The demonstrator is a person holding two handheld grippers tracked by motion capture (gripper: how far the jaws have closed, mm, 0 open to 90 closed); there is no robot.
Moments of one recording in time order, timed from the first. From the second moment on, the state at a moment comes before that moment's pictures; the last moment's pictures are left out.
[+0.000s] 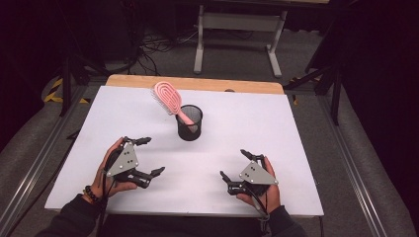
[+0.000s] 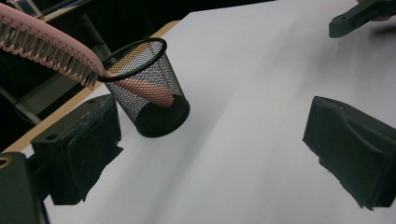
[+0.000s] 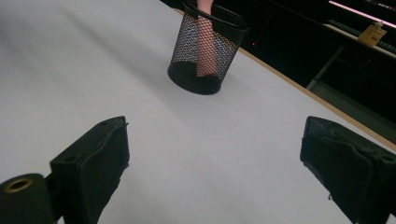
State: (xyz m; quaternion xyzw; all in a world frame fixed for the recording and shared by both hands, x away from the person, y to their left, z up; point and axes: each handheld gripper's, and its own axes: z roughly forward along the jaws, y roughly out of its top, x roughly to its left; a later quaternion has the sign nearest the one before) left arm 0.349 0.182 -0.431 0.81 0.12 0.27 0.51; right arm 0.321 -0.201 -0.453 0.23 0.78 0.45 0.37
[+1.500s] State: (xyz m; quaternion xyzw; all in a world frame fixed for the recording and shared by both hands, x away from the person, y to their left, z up) left arm 0.337 0.233 -0.461 0.80 0.18 0.29 0.49; right arm 0.316 -0.203 -0.447 0.23 0.77 0.46 0.38
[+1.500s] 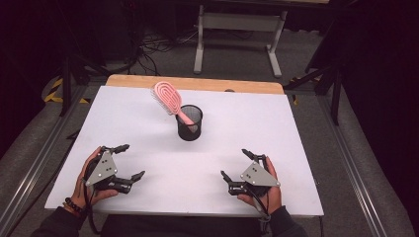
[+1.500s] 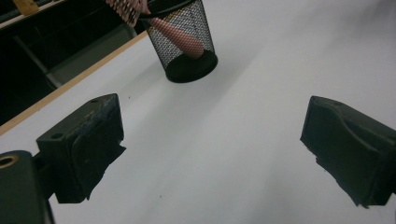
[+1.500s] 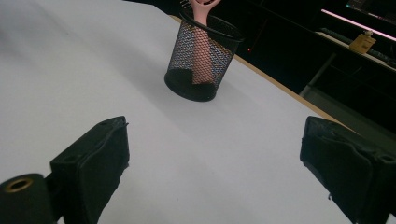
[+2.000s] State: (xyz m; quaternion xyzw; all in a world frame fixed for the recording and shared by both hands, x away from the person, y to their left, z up) left arm 0.340 0.243 -0.476 0.80 0.22 0.26 0.50; right arm 0.316 -0.206 -0.446 0.23 0.76 0.47 0.38
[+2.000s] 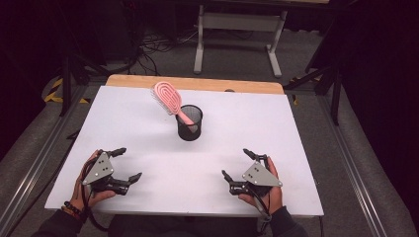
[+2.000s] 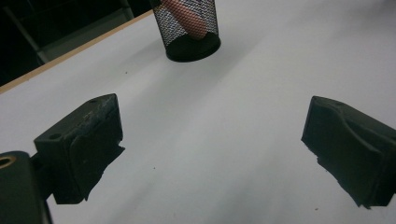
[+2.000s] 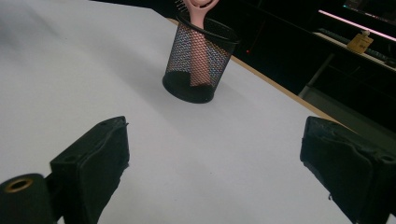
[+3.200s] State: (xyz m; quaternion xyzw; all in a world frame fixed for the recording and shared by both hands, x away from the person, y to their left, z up) left arm 0.341 0.243 -0.478 0.80 0.21 0.25 0.50; right arm 0.312 -0.207 -0.449 0.24 0.76 0.47 0.38
